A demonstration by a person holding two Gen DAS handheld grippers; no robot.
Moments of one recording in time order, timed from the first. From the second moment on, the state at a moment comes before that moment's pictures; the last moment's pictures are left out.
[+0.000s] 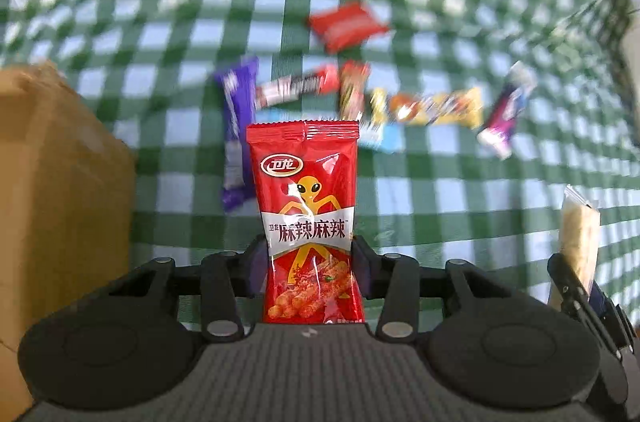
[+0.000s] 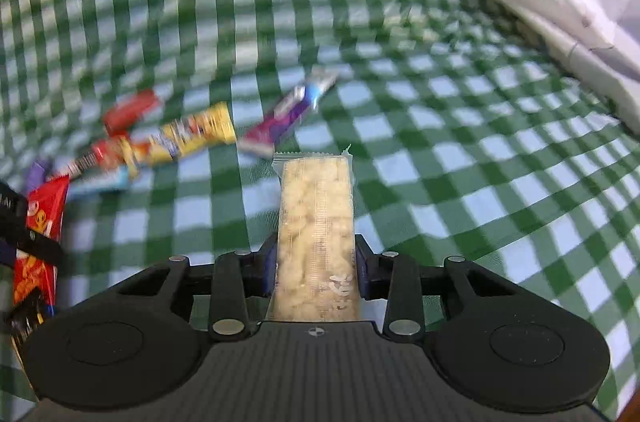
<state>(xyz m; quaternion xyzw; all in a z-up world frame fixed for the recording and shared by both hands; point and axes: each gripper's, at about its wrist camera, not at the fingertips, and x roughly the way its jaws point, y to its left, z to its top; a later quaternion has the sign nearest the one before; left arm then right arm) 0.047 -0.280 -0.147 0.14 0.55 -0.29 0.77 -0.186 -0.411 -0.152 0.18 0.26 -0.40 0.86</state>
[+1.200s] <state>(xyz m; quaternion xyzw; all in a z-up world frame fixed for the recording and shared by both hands) -0.132 0.164 0.026 0.06 0.41 -0.29 0.86 -0.254 0.029 0.000 0.06 0.24 -0.13 0.96</state>
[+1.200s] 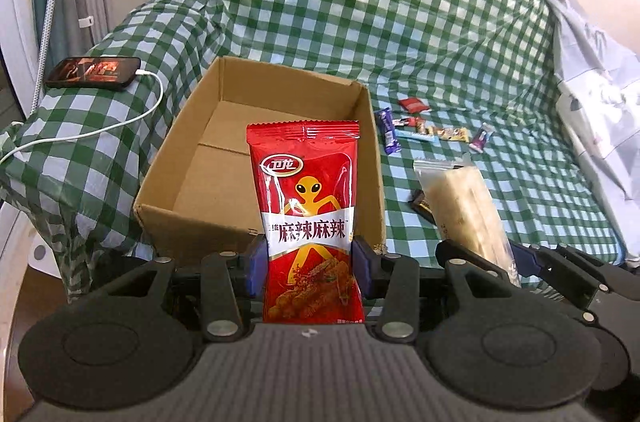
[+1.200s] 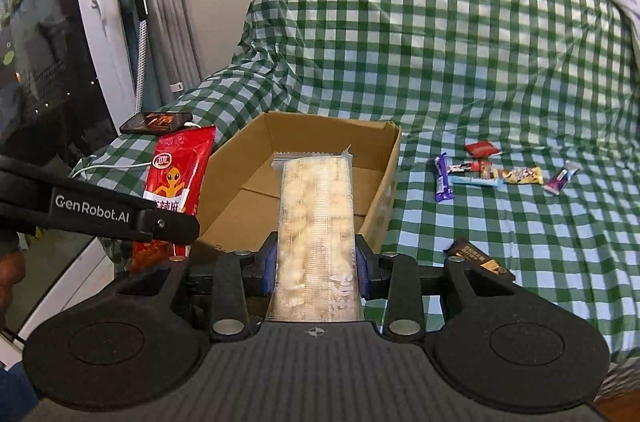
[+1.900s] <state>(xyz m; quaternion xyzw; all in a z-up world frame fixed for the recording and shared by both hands) -0.142 0.180 0.031 0.03 0.39 -0.30 0.87 -0.268 0.040 -0.002 0.03 0.24 -0.14 0.96</state>
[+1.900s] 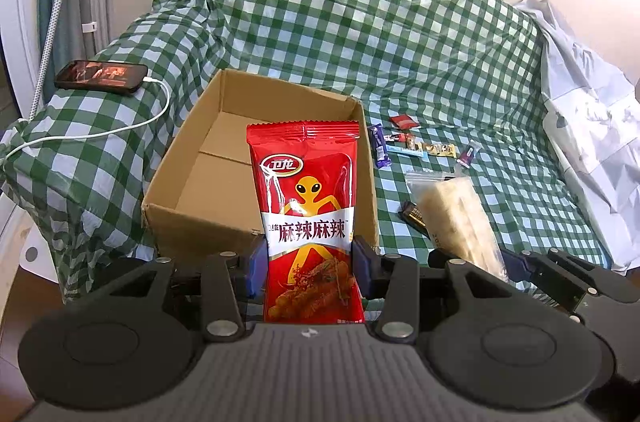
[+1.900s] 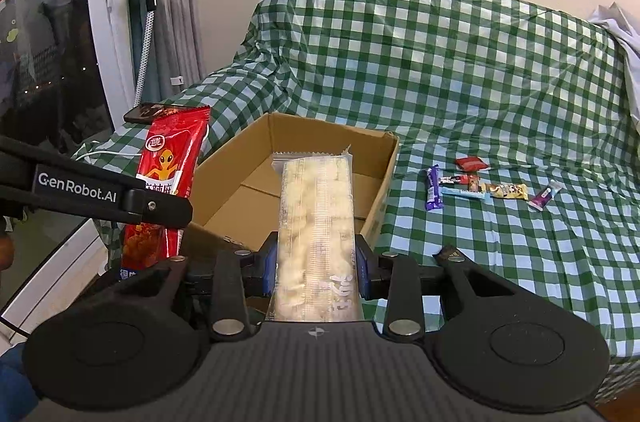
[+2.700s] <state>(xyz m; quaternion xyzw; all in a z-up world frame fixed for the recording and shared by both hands) -0.120 0.170 0.016 0.04 0.42 -0.30 0.86 -0.251 0.026 -0.017 0.04 0.28 -0.13 0.95</state>
